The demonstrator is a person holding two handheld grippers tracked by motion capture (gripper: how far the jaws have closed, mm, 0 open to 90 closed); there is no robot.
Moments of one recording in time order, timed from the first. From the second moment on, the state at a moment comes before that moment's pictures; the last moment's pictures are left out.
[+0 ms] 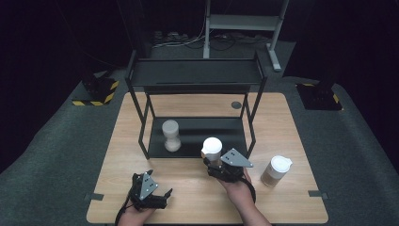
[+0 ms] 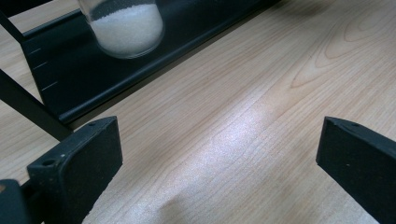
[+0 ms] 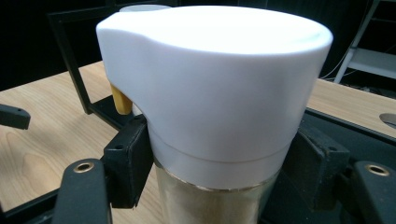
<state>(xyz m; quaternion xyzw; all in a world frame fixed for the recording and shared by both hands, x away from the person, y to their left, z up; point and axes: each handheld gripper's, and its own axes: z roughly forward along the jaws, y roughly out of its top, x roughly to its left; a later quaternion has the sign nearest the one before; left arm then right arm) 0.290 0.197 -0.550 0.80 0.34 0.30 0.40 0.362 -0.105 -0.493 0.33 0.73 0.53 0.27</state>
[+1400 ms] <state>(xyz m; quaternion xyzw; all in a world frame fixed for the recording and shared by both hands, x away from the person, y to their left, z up) 0.291 0.199 -0.550 0.80 0.34 0.29 0.41 0.427 -0.067 -0.498 0.35 0.72 0.53 0.28</state>
